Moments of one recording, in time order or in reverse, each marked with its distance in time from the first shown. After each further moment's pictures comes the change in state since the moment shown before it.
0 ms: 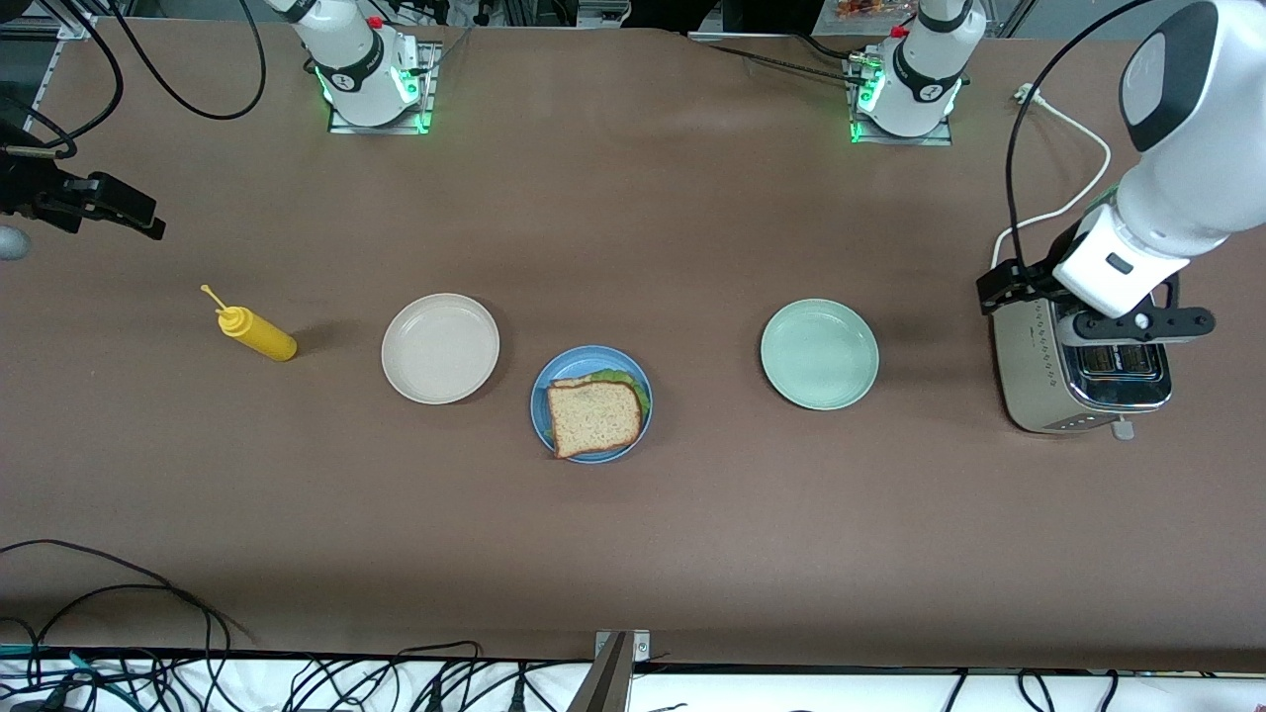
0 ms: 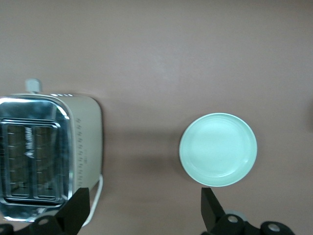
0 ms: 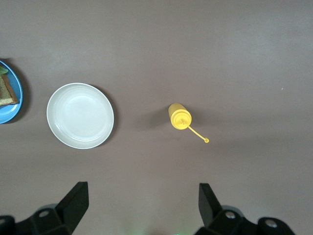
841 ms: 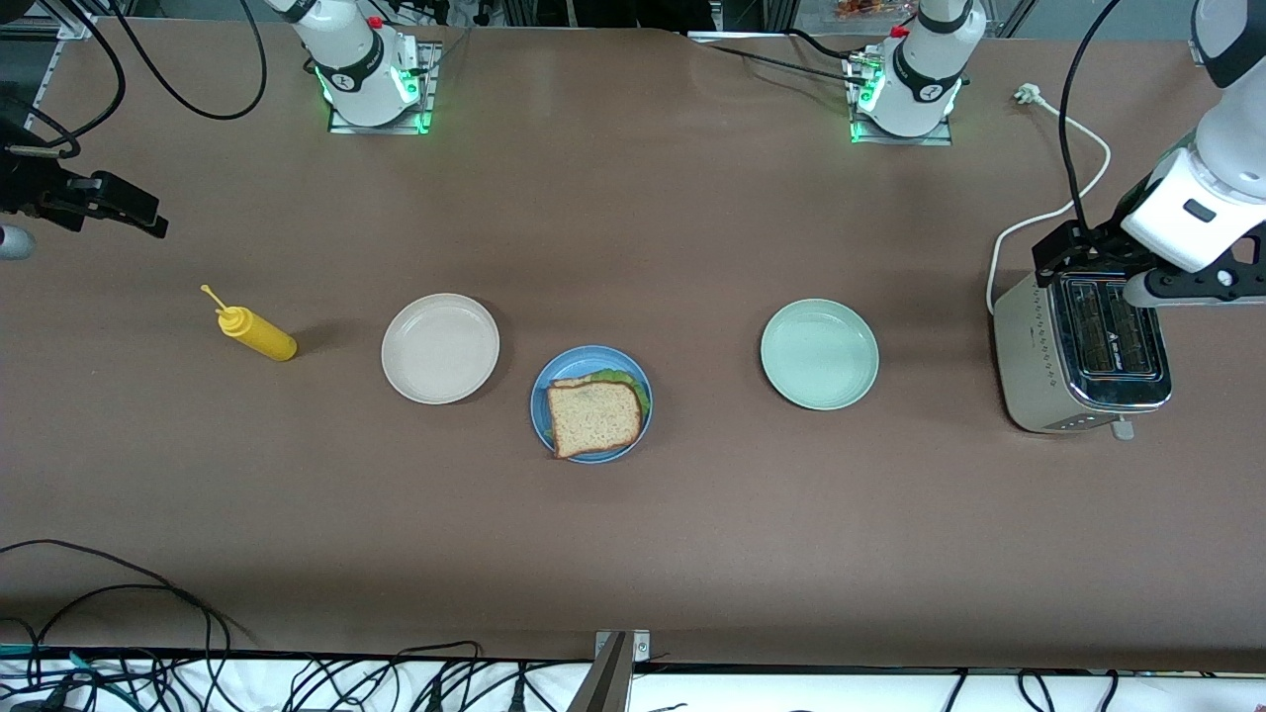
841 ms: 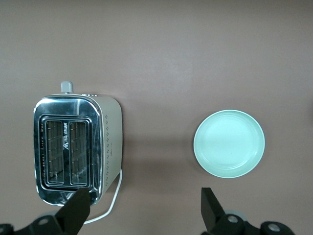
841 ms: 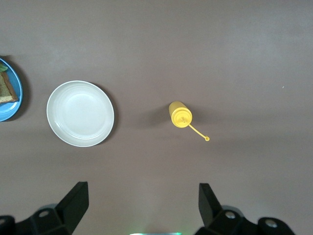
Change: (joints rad) left arm 0.048 -0.050 -0.010 0.063 0.028 -0.093 0.058; right arm 0.001 0.001 0.001 0.000 0.000 -0.008 -0.001
